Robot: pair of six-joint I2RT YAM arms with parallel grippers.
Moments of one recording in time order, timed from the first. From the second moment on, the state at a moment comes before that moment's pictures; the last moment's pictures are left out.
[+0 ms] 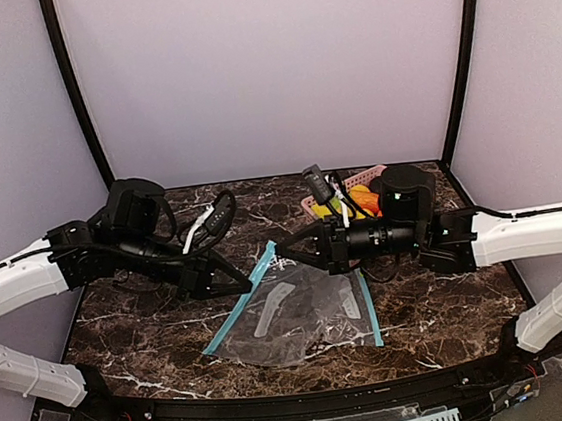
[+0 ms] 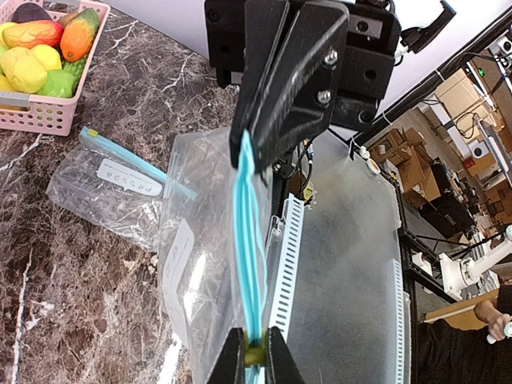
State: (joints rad) left arm -0.87 1.15 1.02 -0.47 0.69 -0.24; right arm 1.03 1.35 0.89 0.36 -0.48 0.50
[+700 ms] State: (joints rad) left arm -0.87 1.16 0.97 -0.49 0.65 -0.20; right arm 0.88 1.23 0.89 0.20 -0.31 0.45
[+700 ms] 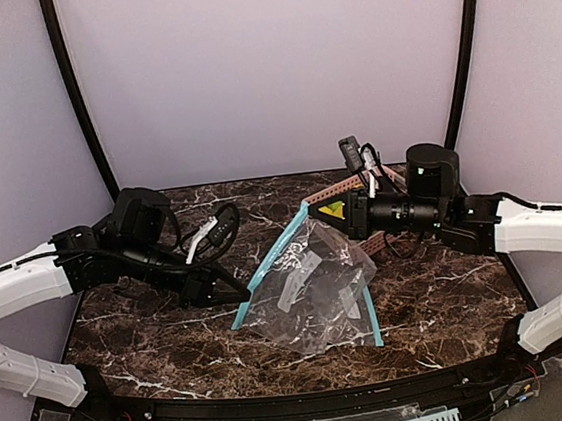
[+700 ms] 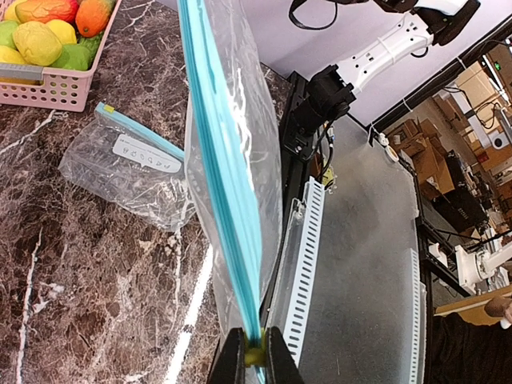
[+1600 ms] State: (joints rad) left arm -0.87 1.14 0.96 -0.61 0.26 -0.17; right arm 0.77 1.31 0.98 0.18 -0.34 0.43
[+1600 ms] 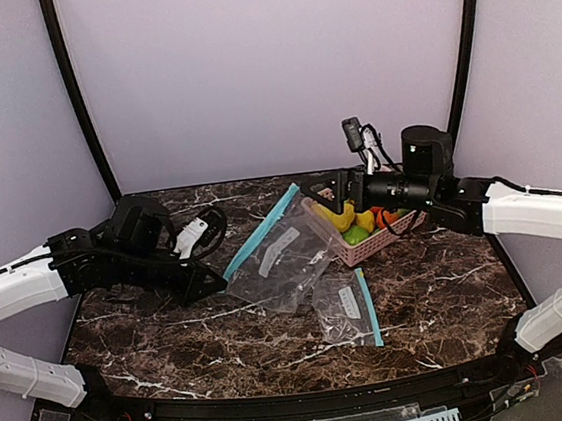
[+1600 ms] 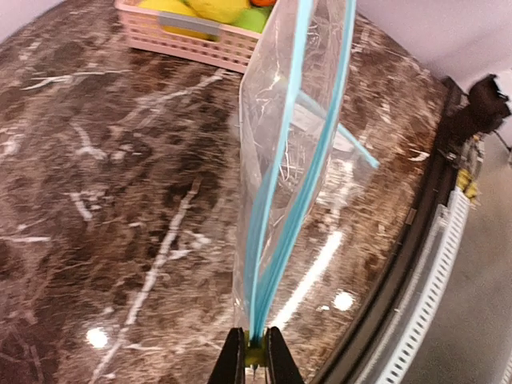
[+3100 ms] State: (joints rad) left arm -0.90 1.34 0.95 -0.48 -0.15 -0.33; right arm 0.95 1.84 1.29 0.07 -0.11 0.83
